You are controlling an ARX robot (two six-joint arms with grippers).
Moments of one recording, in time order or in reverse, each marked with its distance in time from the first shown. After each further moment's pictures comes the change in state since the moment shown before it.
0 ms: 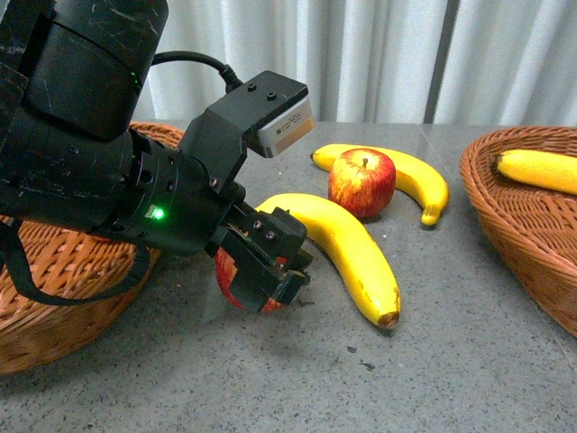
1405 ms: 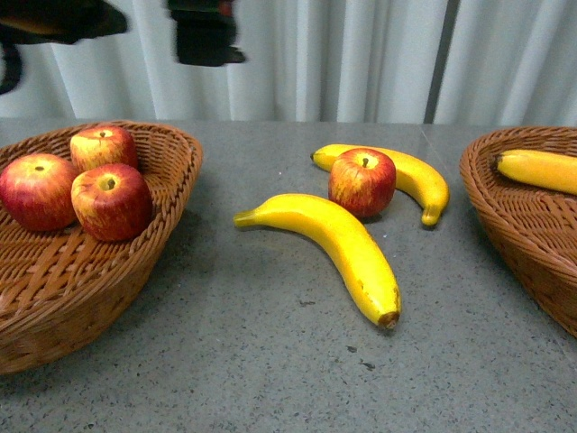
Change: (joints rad) left arm 0.029 -0.282 0.017 0.092 -0.330 -0.319; right arm 0.000 0.000 0.000 0.000 0.000 0.000
